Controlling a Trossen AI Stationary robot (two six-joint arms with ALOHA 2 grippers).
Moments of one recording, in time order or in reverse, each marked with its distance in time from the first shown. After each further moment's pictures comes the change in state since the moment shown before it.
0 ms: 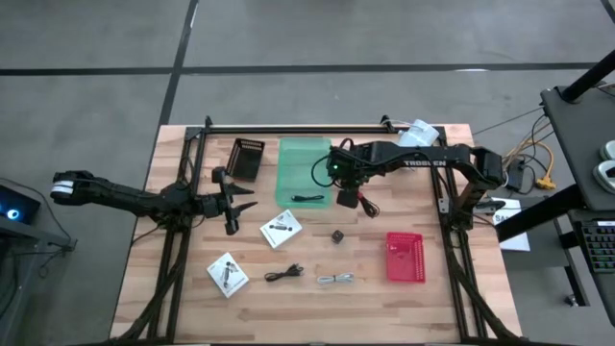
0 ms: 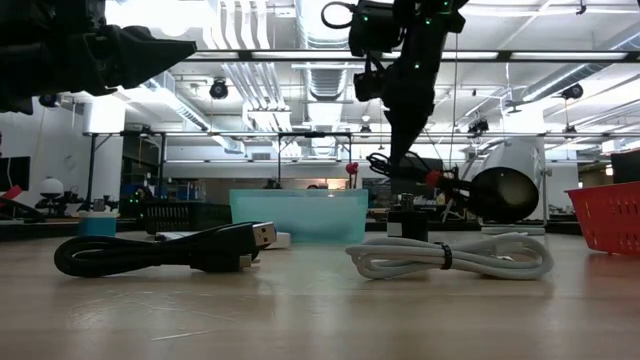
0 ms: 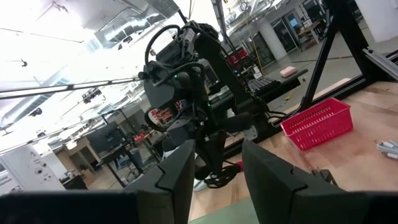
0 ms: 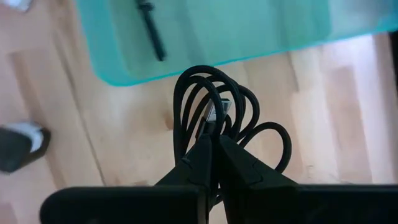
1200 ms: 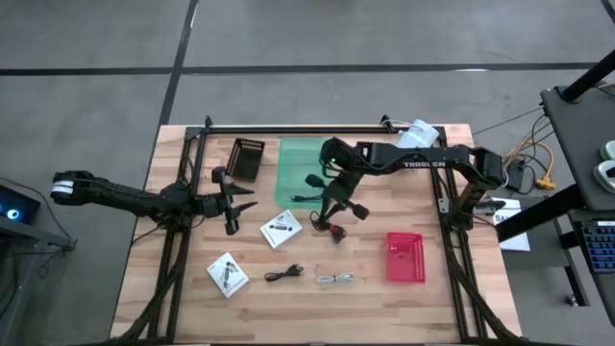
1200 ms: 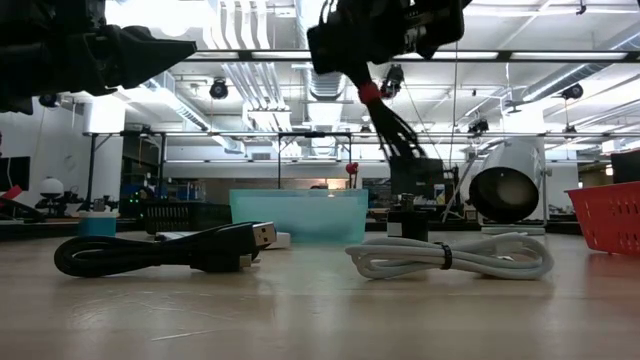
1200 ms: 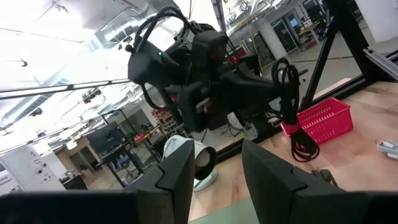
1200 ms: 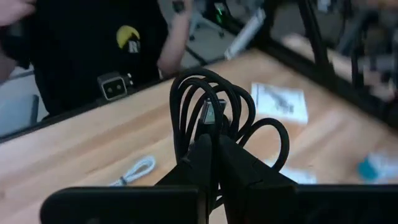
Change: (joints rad) left arm 0.000 0.000 0.000 0.000 0.000 0.000; right arm 0.005 0.000 -0.025 0.484 -1.115 -0.808
